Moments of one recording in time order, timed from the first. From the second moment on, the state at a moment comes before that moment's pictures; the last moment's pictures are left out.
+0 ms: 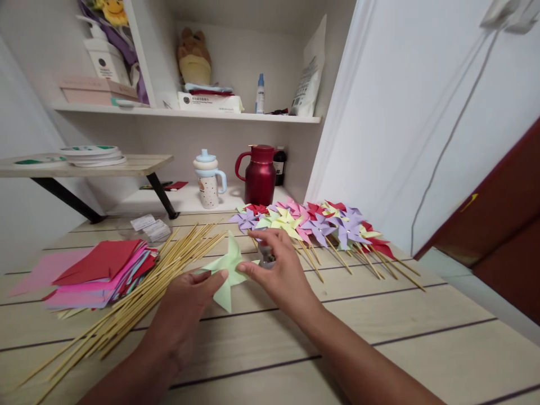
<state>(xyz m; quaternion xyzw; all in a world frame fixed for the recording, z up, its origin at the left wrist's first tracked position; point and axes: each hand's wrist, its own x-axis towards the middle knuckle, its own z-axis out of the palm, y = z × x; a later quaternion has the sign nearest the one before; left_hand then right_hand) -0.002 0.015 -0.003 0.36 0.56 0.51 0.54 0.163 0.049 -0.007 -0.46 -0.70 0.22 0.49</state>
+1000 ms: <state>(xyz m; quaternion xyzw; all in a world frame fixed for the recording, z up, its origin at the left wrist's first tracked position) 0.001 0.020 -0.009 0.41 0.52 0.55 0.50 0.154 0.038 -0.007 -0.45 -0.64 0.43 0.46</state>
